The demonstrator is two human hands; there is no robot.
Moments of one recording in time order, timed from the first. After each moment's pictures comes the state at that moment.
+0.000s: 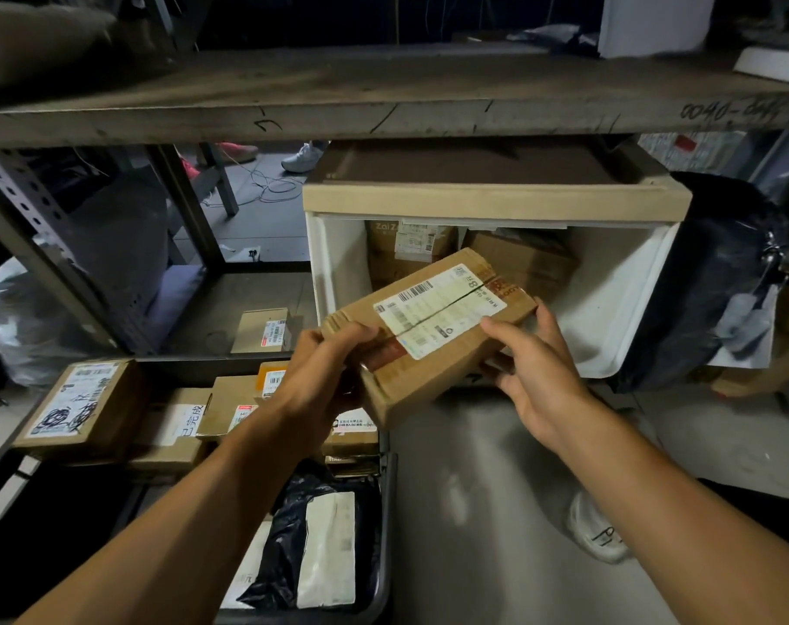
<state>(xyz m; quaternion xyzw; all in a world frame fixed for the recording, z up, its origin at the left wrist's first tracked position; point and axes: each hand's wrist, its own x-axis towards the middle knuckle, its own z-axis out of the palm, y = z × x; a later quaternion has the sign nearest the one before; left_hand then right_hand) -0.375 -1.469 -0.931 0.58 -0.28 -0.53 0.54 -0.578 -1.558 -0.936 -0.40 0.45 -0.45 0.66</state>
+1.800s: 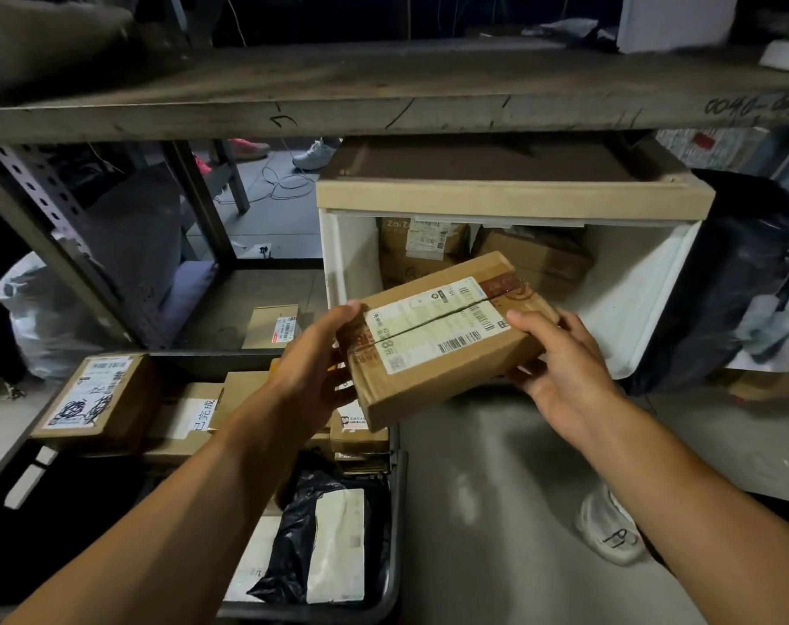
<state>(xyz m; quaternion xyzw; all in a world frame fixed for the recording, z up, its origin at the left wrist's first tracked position) -0.363 -1.465 -0.920 0.62 -0.22 -0.54 0.53 -0.585 -1.569 -0.941 -0.32 0.47 -0.46 0.68</state>
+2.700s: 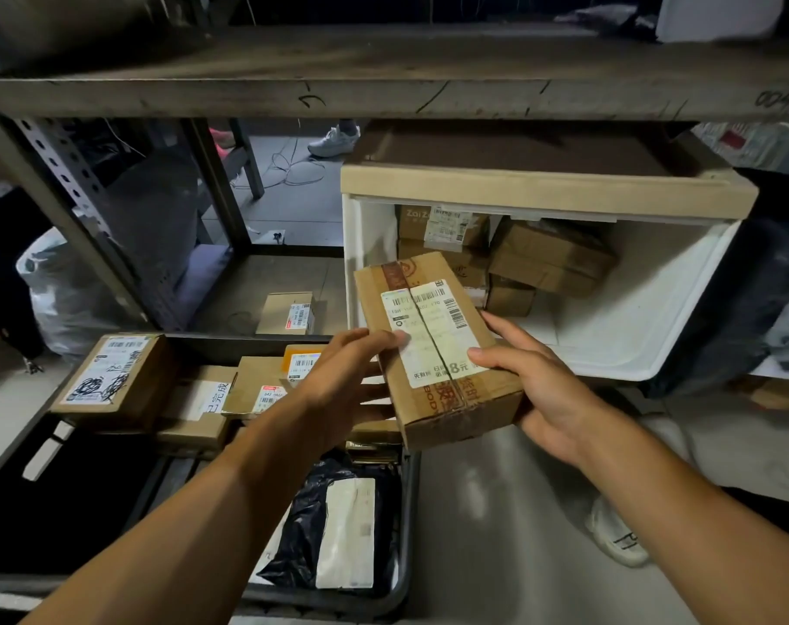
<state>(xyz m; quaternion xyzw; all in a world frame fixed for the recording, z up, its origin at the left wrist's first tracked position) -0.363 -1.459 -0.944 0.60 -0.23 -0.58 0.50 -0.559 -1.544 -0.945 -0.48 0.40 -0.28 0.73</state>
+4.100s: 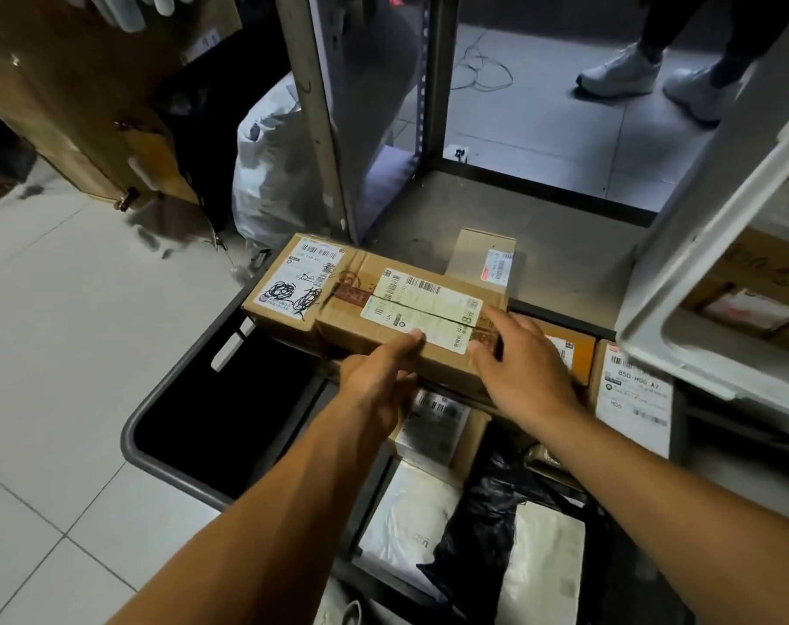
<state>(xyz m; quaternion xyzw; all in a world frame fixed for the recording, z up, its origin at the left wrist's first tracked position) -0.152 -1.393 -1.078 0.57 0.14 -0.44 0.68 -0.268 -1.506 -1.069 -0.85 0.40 -0.07 0.33</state>
